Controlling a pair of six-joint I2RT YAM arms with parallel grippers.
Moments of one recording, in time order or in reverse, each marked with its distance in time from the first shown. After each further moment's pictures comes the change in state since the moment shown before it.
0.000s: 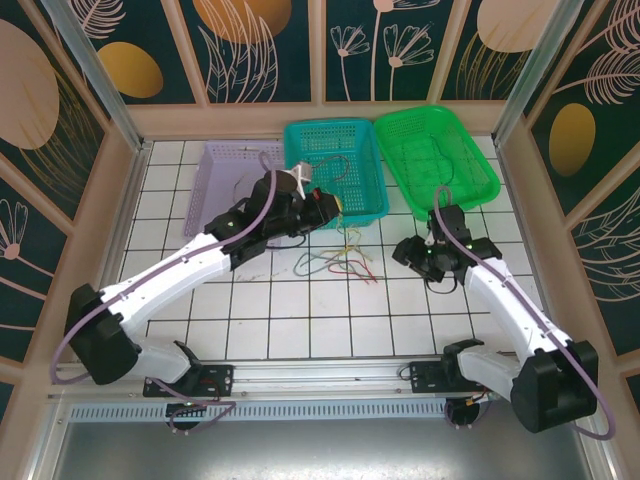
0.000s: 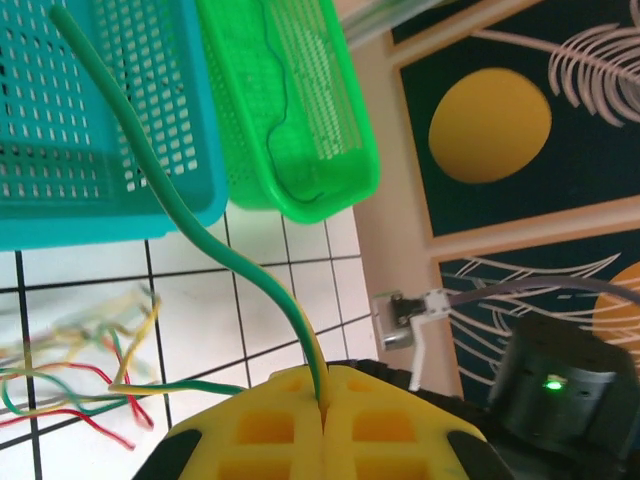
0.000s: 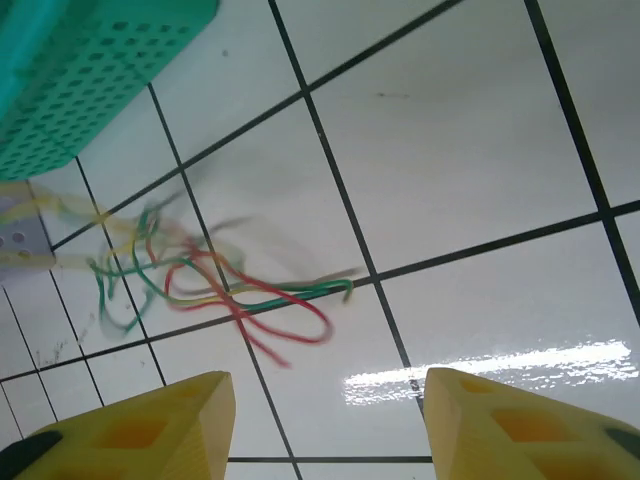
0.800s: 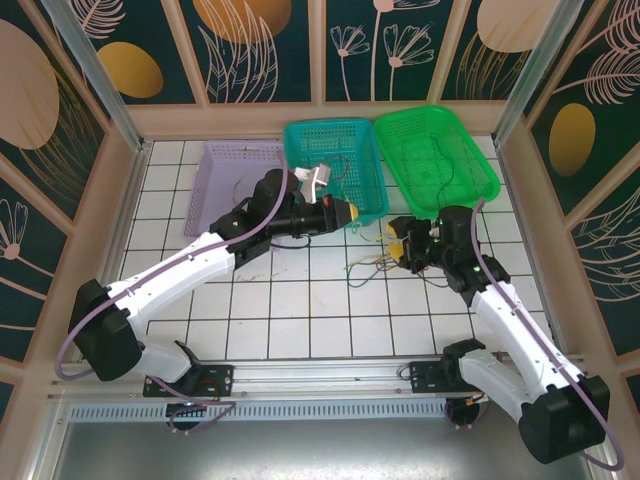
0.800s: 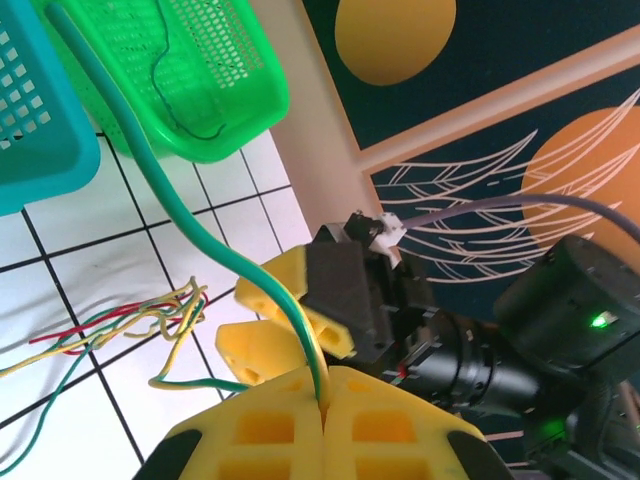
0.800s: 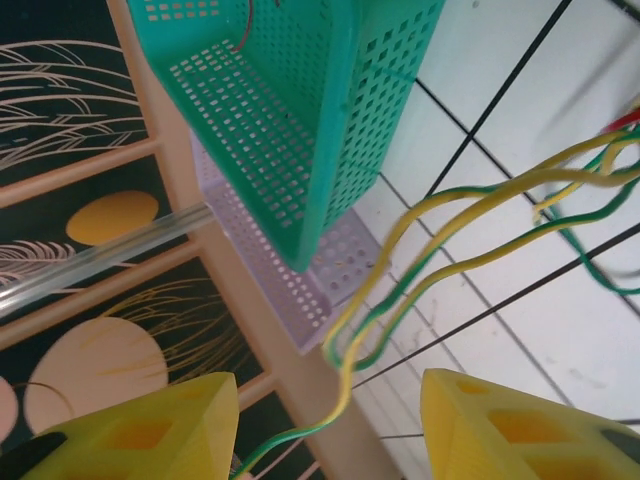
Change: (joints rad) left arm 0.000 0.014 -0.015 0.109 0.237 0.123; right arm 0.035 -0.167 -0.090 0.381 -0.198 0.821
